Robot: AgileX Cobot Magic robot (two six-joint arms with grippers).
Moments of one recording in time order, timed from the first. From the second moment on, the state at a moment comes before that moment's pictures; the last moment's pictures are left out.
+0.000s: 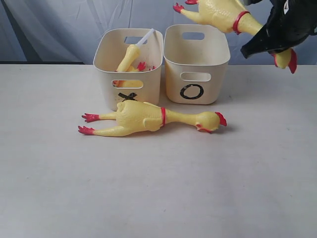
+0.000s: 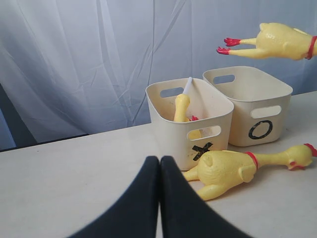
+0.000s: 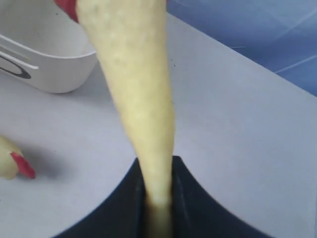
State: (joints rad) left arm -0.32 0.17 -0.53 0.03 0.58 0.01; right arm 0.29 1.68 -1.41 -0.40 0.80 0.01
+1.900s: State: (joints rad) left arm -0.32 0.17 -0.53 0.03 0.58 0.00; right arm 0.38 1.91 -1.54 -0.59 0.92 0.08
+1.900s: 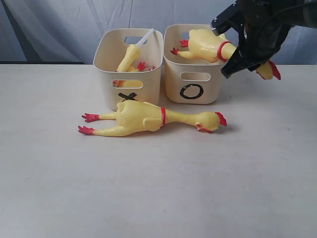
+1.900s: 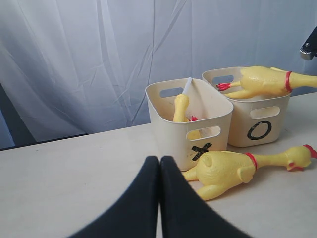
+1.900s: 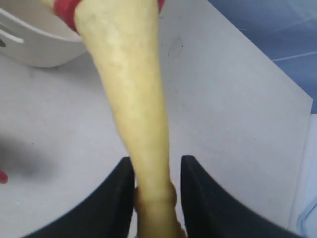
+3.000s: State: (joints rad) left arm -0.32 0.17 -0.53 0.03 0.58 0.00; right arm 0.44 1.89 -1.62 -0.61 0.86 0.13
